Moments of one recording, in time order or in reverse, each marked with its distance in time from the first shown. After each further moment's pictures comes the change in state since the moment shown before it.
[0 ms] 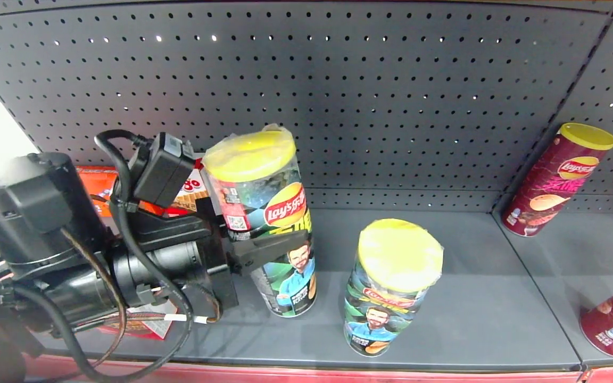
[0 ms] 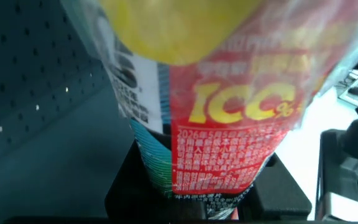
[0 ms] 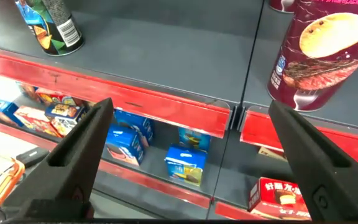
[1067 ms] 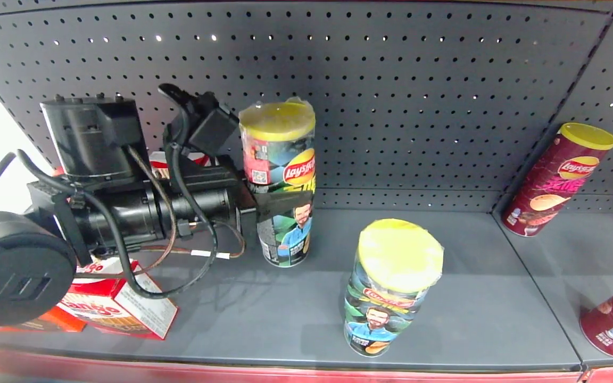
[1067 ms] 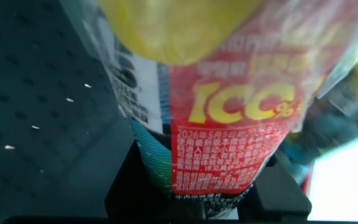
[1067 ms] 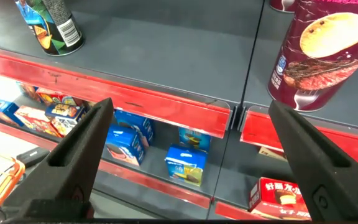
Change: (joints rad) left arm 0.072 0.121 -0.333 0.314 -0.016 0.182; right arm 0.000 0.000 0.000 0.000 0.000 0.000
